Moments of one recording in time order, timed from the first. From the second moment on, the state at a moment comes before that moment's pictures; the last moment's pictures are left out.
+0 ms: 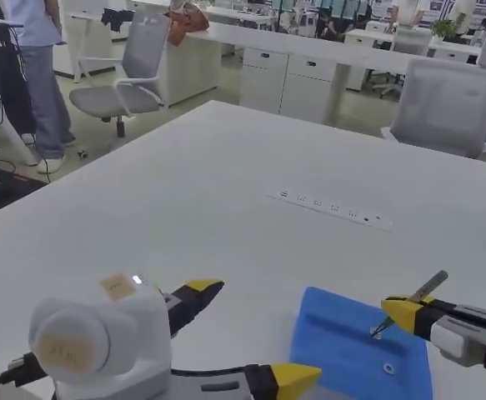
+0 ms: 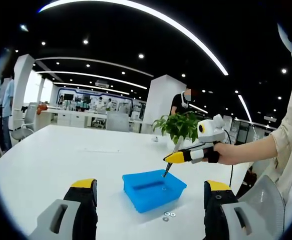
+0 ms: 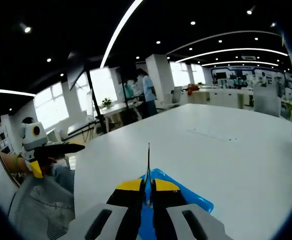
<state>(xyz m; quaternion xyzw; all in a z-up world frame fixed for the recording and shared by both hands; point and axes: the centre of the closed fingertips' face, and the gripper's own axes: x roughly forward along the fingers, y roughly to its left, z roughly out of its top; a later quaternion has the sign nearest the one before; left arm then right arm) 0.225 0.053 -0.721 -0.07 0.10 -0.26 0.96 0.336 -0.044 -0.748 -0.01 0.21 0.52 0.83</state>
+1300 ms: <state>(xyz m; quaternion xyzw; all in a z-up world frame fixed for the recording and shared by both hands) 0.225 0.050 -0.732 -0.05 0.12 -0.27 0.95 0.354 -0.051 -0.825 -0.06 0.30 0.49 0.81</state>
